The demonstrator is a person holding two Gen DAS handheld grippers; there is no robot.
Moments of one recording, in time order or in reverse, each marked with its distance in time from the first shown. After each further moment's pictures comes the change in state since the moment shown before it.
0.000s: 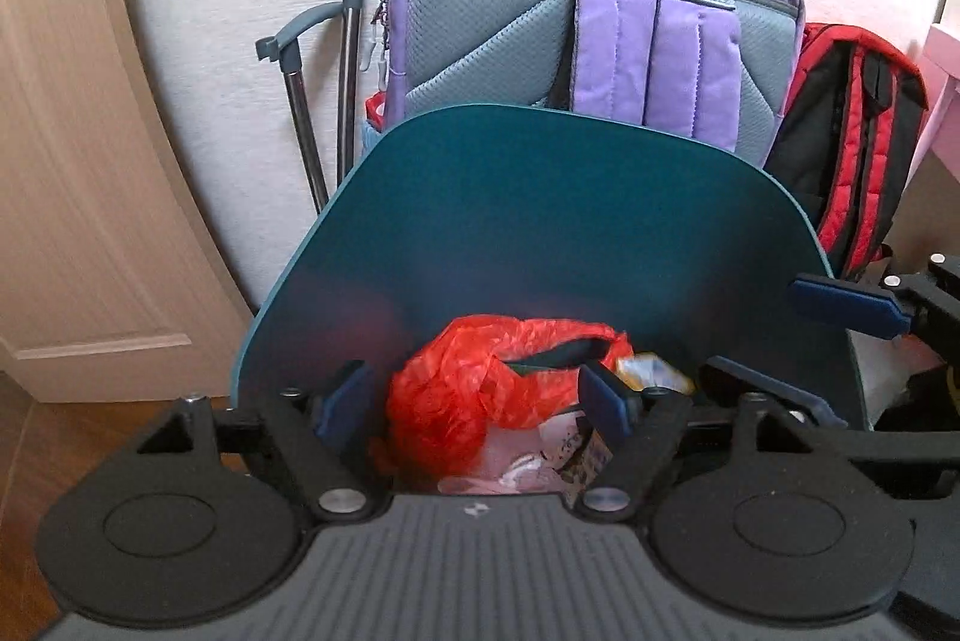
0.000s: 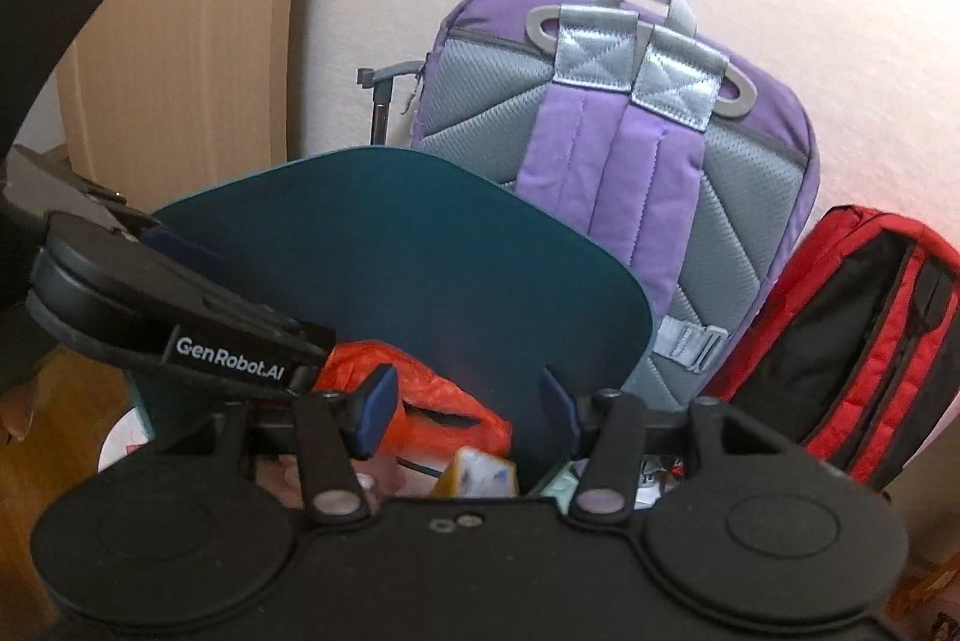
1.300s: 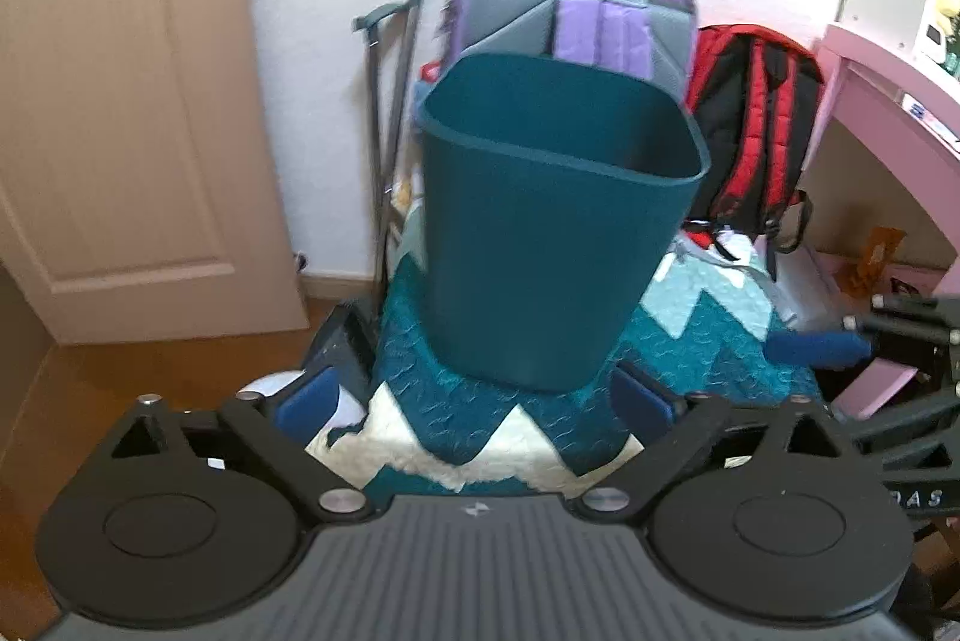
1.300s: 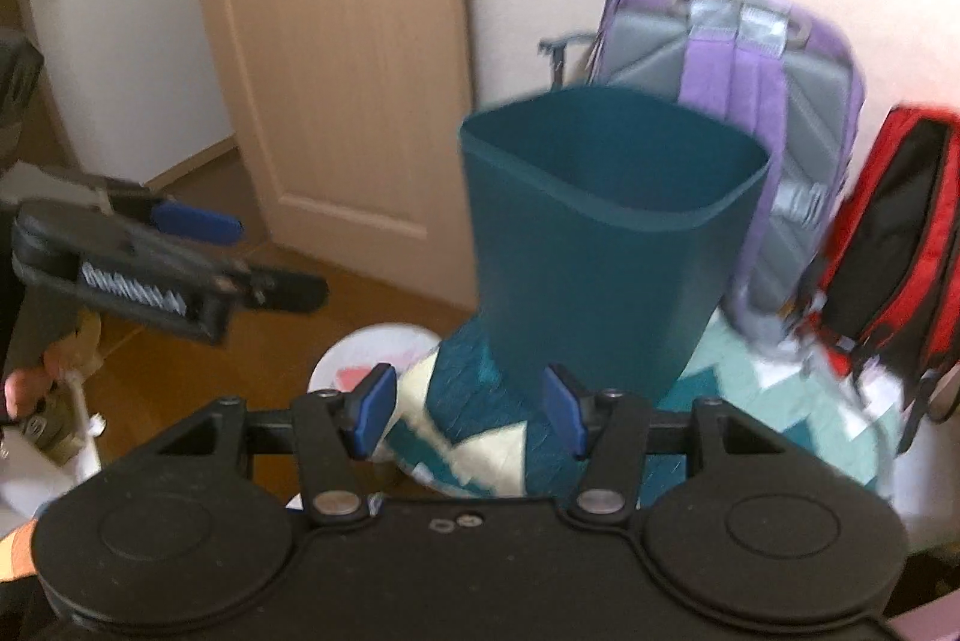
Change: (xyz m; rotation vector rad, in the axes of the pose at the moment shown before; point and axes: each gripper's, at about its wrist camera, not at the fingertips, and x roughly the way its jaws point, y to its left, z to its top) left arm -0.171 0.049 -0.177 -0.039 -0.083 -0.045; right arm -0.147 0.075 -0.092 0.070 0.054 0.296
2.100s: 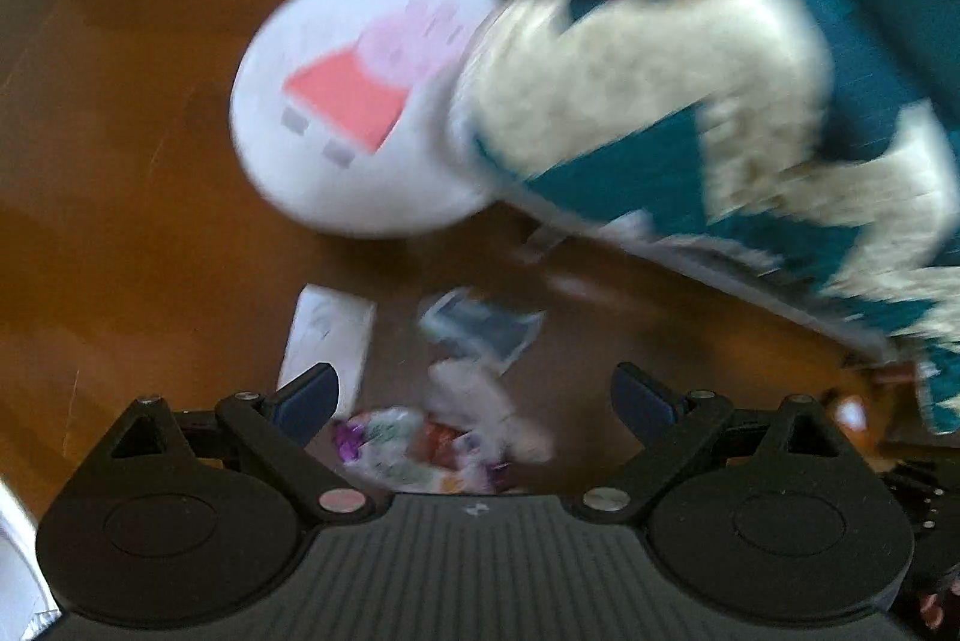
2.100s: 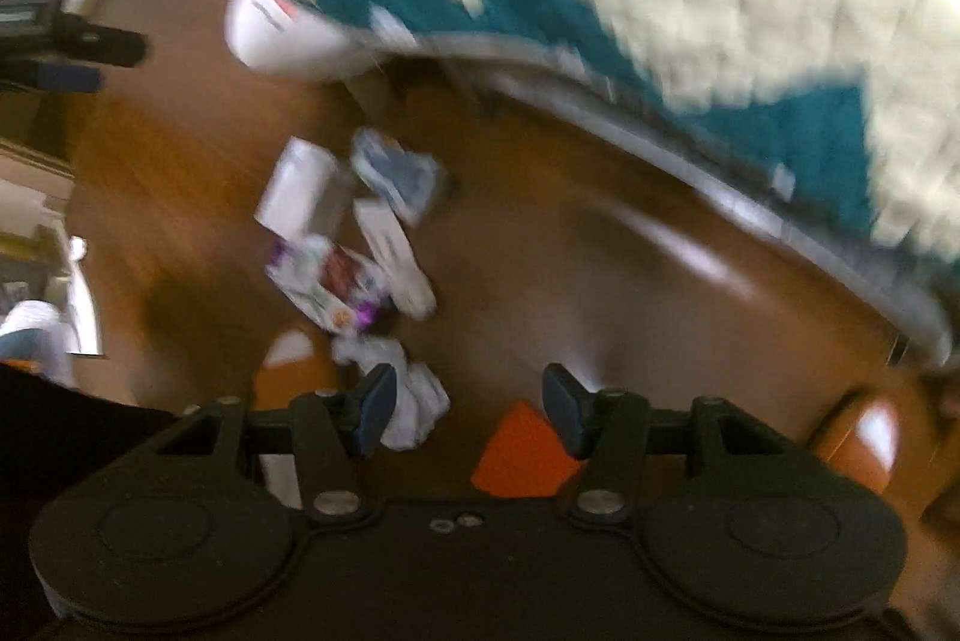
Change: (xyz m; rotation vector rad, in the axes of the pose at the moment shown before) left arm 0.262 0.167 -0.199 -0.274 0.610 0.109; right arm 0.268 -0.015 -0.261 0.274 0.687 0.097
